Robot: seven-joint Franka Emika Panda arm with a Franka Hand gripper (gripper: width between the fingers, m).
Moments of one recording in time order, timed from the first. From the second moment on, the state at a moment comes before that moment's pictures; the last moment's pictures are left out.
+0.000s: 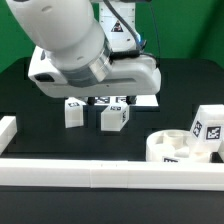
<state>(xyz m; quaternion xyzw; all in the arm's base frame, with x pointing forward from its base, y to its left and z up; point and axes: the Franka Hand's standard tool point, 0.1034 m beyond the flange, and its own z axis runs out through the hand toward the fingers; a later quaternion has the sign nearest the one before) 0.496 -0.043 0.043 -0.92 0.13 0.34 0.12</state>
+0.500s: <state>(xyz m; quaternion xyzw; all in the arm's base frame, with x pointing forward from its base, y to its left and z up) 0.494 -0.046 0.042 -0.91 0.14 0.36 0.13</state>
